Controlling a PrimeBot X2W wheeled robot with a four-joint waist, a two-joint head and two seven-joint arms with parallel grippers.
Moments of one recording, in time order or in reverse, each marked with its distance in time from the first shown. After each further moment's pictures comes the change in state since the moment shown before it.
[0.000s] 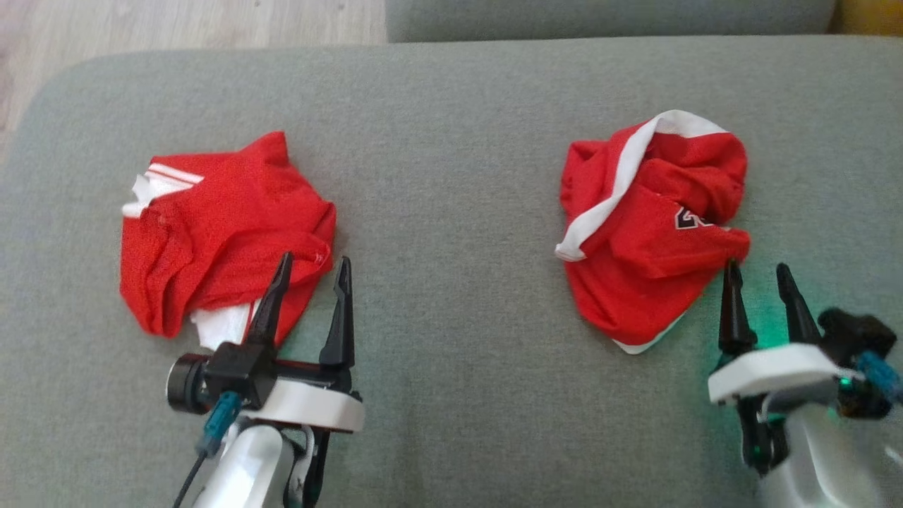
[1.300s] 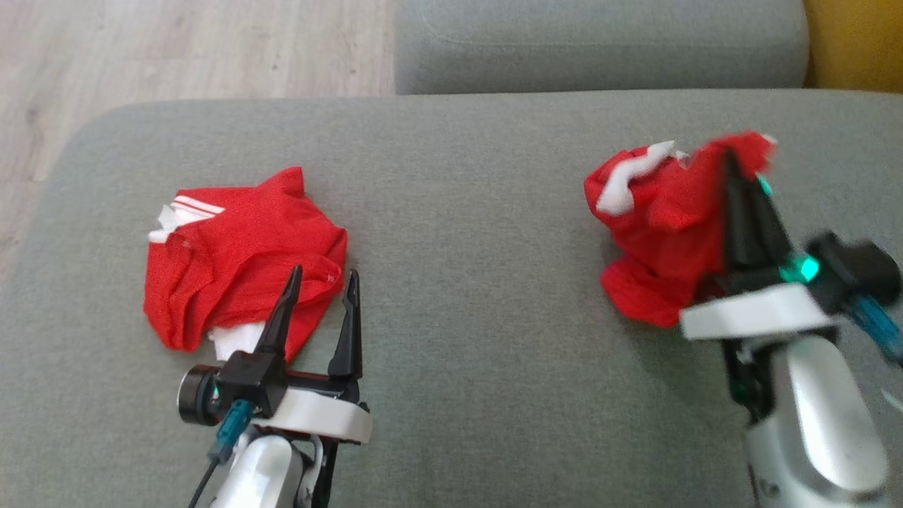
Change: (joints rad) left arm 0.013 -0.039 0.024 0.038 0.035 -0.026 0.000; right arm -0.035 -0.002 0.116 -0.351 -0.109 0.000 0.009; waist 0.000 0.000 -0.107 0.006
